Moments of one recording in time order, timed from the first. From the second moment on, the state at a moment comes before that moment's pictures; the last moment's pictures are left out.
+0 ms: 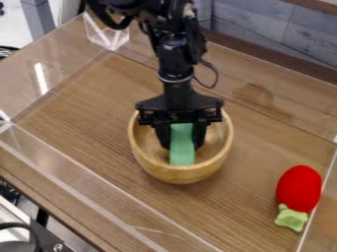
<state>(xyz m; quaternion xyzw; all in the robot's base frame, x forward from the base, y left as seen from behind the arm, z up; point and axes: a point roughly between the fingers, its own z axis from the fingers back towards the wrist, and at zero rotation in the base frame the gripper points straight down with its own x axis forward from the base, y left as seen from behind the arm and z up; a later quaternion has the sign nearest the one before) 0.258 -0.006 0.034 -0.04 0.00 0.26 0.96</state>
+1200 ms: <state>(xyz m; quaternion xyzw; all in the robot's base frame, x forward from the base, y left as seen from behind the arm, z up) 0.261 -0.003 0.021 -0.05 -0.01 0.24 0.97</state>
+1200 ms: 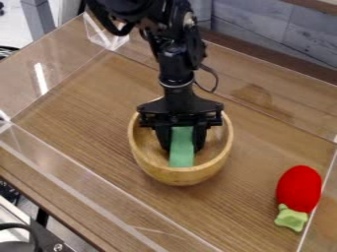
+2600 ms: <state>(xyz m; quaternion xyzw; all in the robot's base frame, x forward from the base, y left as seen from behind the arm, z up) 0.258 -0.002 0.035 -0.07 0.01 0.18 0.98</state>
